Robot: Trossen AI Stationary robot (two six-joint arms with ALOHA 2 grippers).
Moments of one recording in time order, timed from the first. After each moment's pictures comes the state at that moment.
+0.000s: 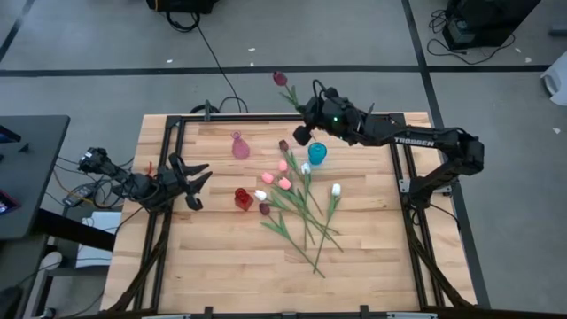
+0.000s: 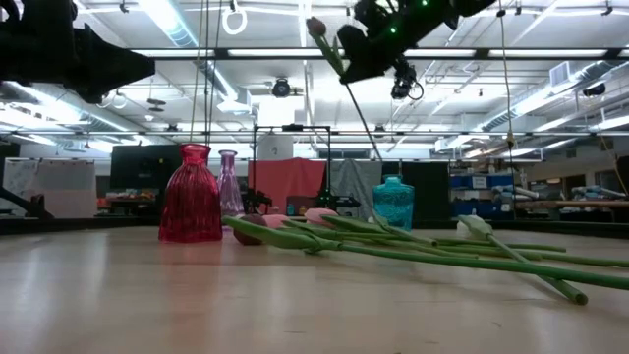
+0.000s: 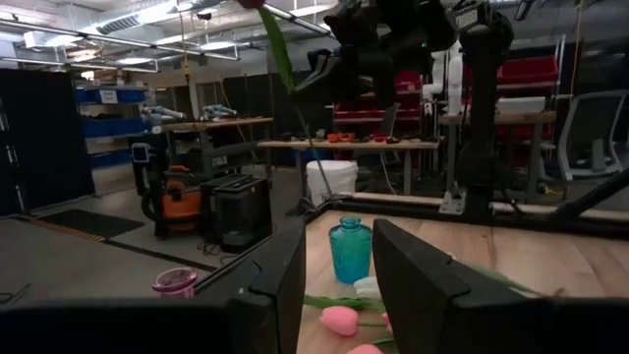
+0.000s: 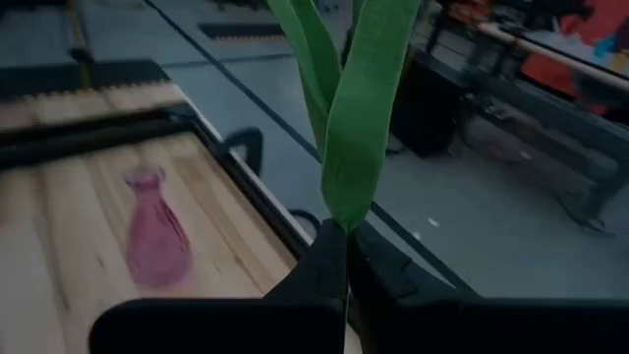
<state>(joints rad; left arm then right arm) -0.52 0.06 0.01 0.34 -0.98 0.25 -0.34 1.49 1.21 -0.08 0.39 -0.05</state>
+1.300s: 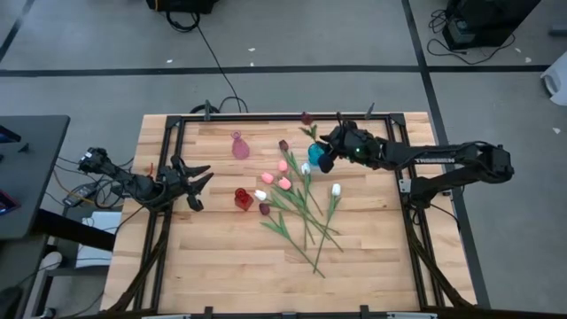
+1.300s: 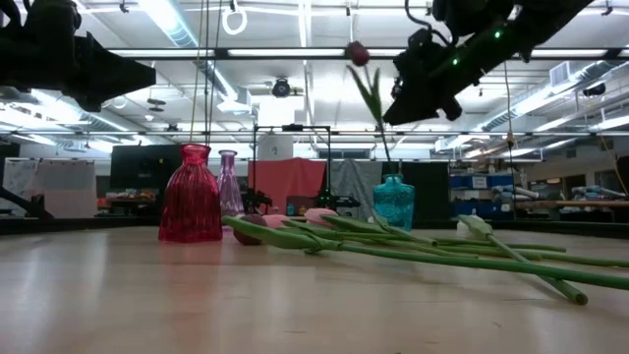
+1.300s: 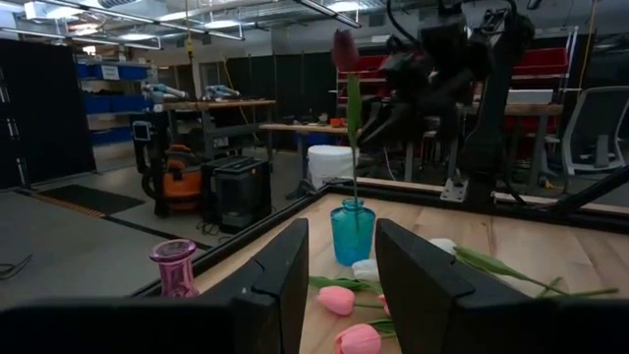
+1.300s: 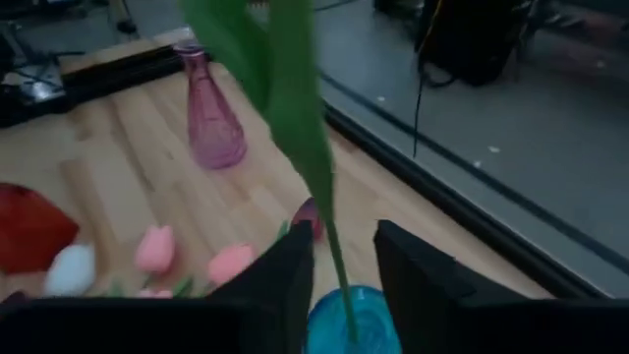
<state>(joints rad) -0.52 0.06 0.01 0.26 -1.00 0.15 -0.27 1.21 0.73 0.01 0.34 0.20</state>
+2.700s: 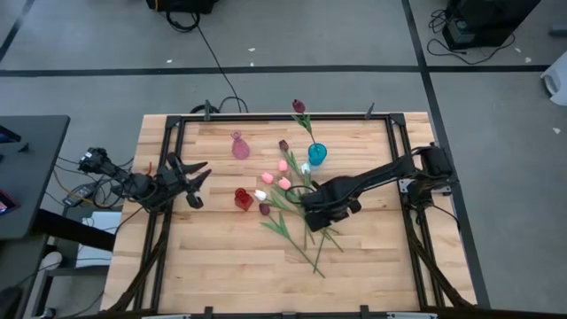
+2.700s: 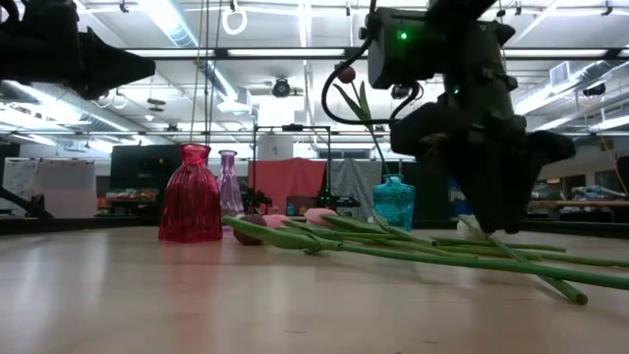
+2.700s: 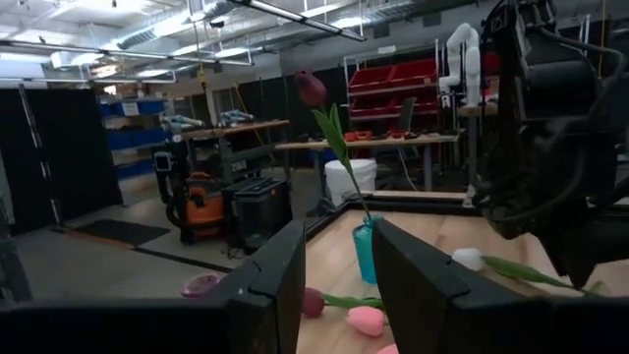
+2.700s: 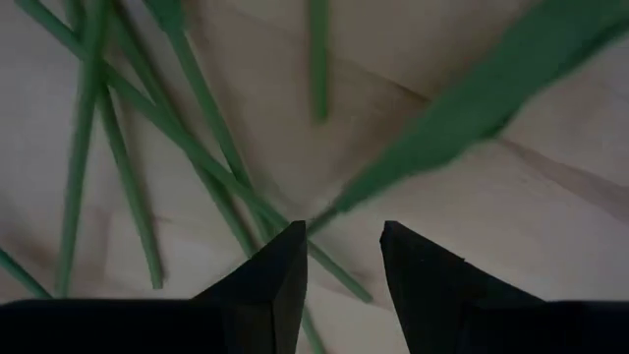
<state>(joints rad) -0.52 0.06 0.01 0.37 -1.02 0.35 0.13 1.82 1.14 -0.86 -0.21 1.31</state>
